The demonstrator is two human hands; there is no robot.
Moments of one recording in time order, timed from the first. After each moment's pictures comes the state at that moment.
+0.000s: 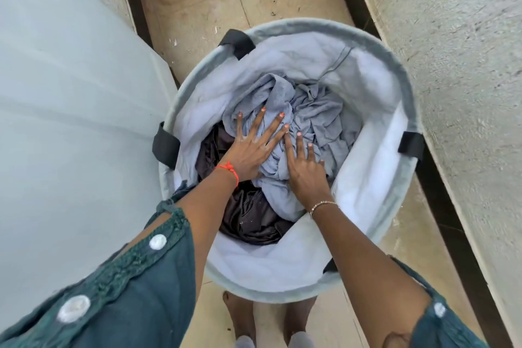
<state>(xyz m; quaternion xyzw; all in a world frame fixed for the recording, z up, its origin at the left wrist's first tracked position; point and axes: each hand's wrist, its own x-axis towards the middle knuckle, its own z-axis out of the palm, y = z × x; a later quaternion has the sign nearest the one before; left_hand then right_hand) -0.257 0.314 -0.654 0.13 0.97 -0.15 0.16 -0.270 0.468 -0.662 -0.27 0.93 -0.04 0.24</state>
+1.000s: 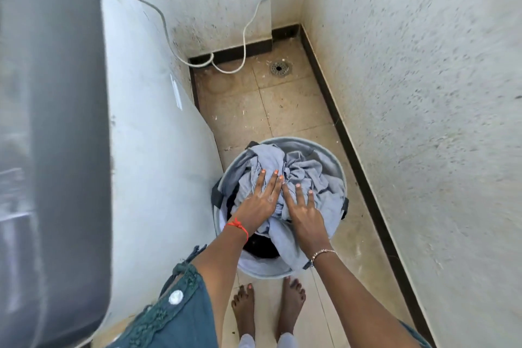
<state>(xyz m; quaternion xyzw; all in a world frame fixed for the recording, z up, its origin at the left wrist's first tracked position) -0.193 0.345 -0.405 0.16 0.98 -0.12 -0.01 -0.224 0.485 -0.374 -0.29 0.93 -0.08 0.20</state>
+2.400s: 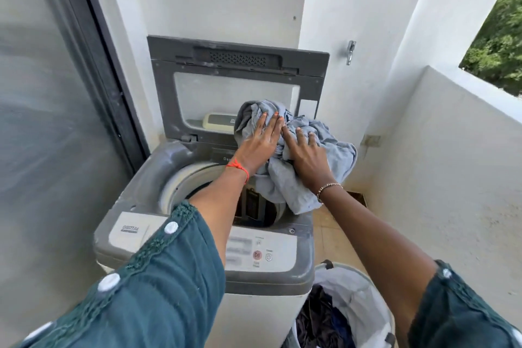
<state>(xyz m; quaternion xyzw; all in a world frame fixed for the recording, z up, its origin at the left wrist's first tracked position) -0.041 0.118 0.099 -0.11 0.88 -0.40 -0.24 -0.134 0.239 0.097 -0.54 0.81 -0.10 -0.20</state>
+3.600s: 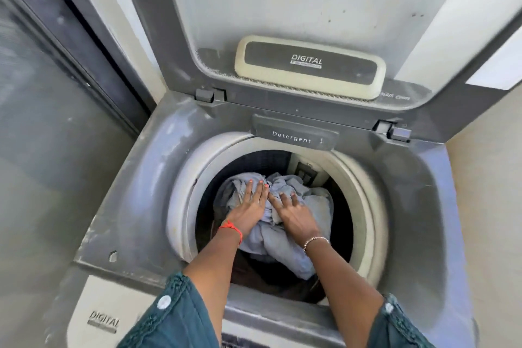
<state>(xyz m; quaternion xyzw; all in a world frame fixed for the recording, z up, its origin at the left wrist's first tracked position) -0.011 -0.051 -0.192 -0.23 0.95 0.06 0.23 -0.125 0.034 -0.222 -0.61 0.76 0.07 0.19</state>
